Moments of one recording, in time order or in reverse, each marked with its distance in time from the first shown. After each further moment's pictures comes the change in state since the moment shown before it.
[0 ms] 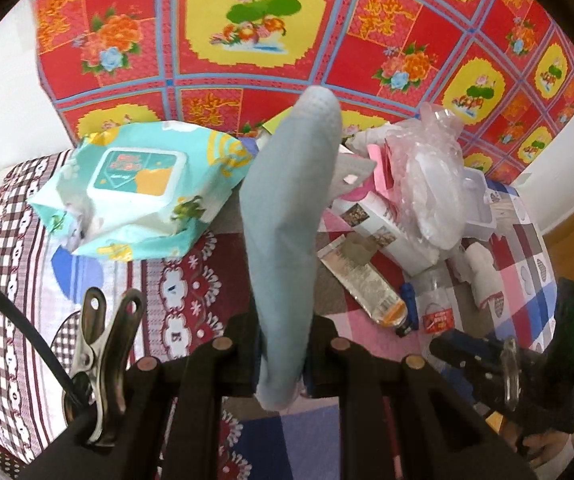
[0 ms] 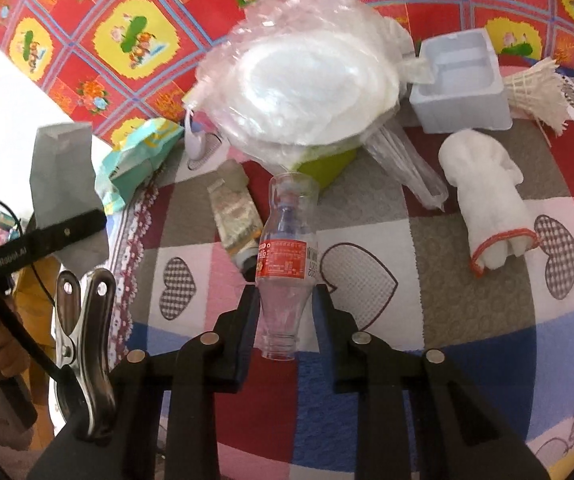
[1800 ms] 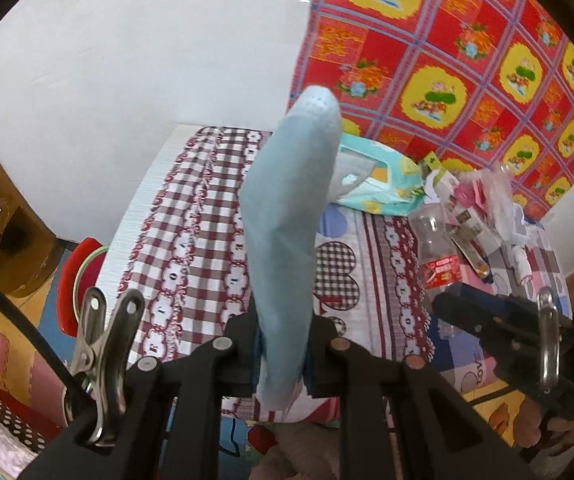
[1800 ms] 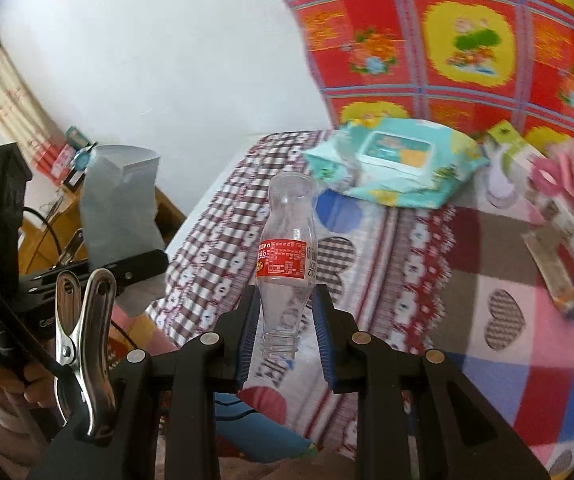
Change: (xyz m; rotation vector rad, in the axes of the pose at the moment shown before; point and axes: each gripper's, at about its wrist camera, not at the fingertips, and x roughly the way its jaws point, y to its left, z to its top) left arm -0.144 0.203 -0.096 -0.160 -0.117 0.129; right arm 0.016 0.295 -0.040 -0.364 -0.034 0.186
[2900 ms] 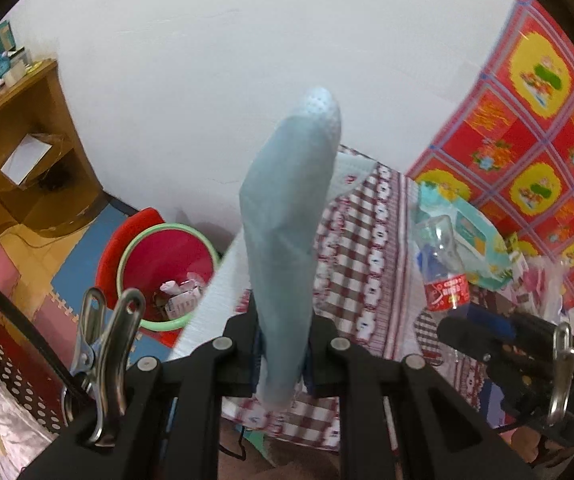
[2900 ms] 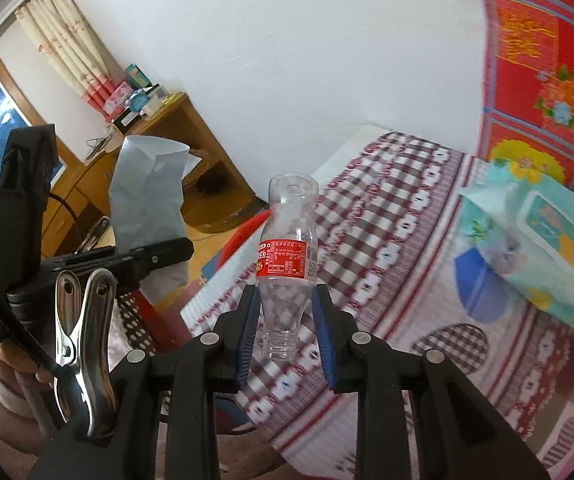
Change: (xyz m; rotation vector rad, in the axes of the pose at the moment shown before) left arm 0.006 0.135 0.018 -0.274 -0.002 0.118; right arm 0.103 0.089 0.058 -0.209 0.133 0.167
